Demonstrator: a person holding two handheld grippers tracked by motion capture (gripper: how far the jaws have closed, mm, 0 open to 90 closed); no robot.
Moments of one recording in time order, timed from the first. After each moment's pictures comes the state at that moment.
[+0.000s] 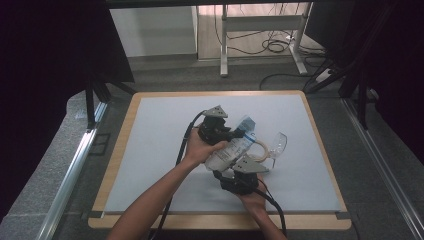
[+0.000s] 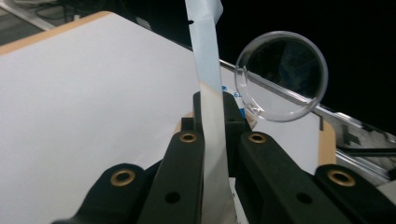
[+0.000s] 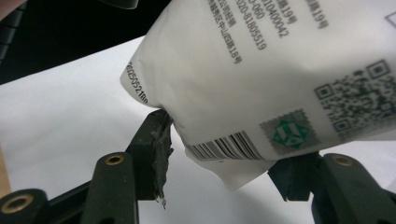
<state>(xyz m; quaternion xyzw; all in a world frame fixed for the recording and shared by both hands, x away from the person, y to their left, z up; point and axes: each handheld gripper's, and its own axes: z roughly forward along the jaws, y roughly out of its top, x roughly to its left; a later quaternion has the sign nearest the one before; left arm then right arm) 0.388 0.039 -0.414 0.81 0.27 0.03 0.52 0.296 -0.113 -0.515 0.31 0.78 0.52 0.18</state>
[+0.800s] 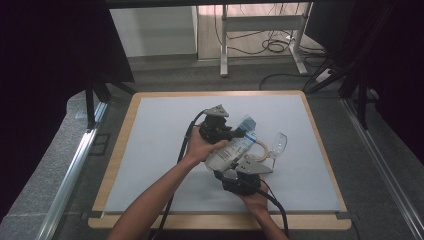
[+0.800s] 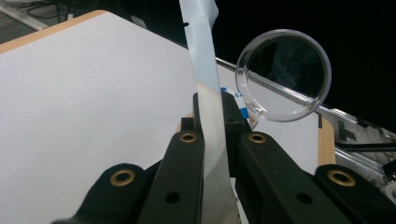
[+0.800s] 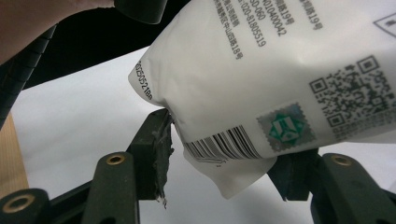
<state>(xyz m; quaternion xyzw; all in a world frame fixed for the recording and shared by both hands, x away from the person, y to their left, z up) 0.395 0.036 -0.416 0.81 0.26 0.02 0.52 0.295 -0.119 -0.513 0.30 0.77 0.54 0.17</state>
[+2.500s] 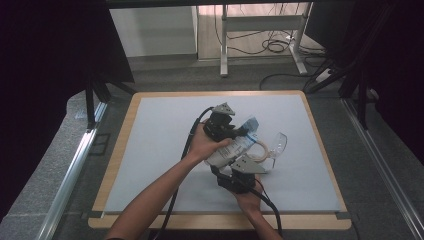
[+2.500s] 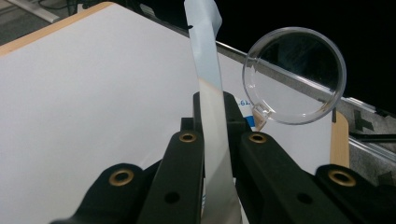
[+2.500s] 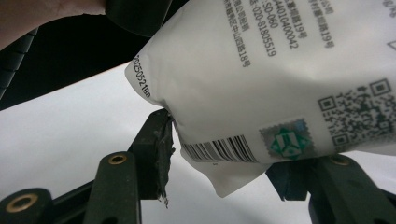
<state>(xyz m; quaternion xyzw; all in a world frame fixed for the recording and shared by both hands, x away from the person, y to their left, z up) 0.397 0.023 -0.407 0.83 0.27 0.04 0.49 0.295 -0.102 -0.509 0.32 0.75 0.54 0.21</state>
